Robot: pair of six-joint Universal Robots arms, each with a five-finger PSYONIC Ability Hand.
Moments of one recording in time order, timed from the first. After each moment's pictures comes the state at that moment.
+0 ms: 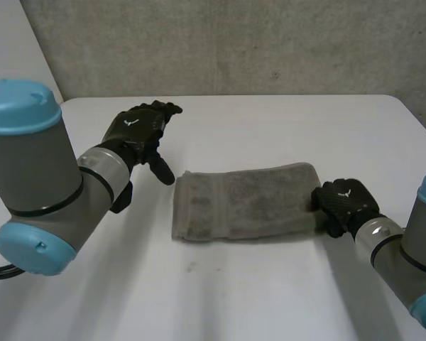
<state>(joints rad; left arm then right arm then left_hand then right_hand) 4.19 -1.93 -1.36 3.11 -1.57 3.05 1.81 -1.17 1.84 -0.32 1.38 2.72 0.18 0.18 0.18 0.18 0.03 1.25 1.11 1.10 1.10 0.91</state>
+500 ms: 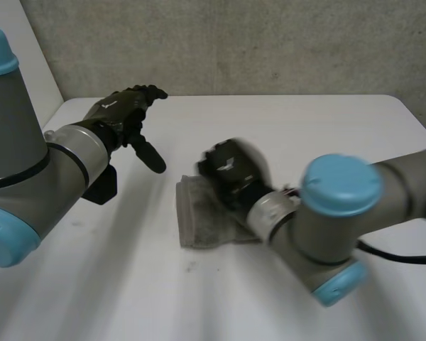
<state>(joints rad) 4.21 -1.85 -1.28 2.93 -1.60 2.95 2.27 -0.98 1.41 -0.34 1.34 2.62 0.17 0.17 0.17 0.18 0.03 1.39 1.21 1.21 1.22 1.03</state>
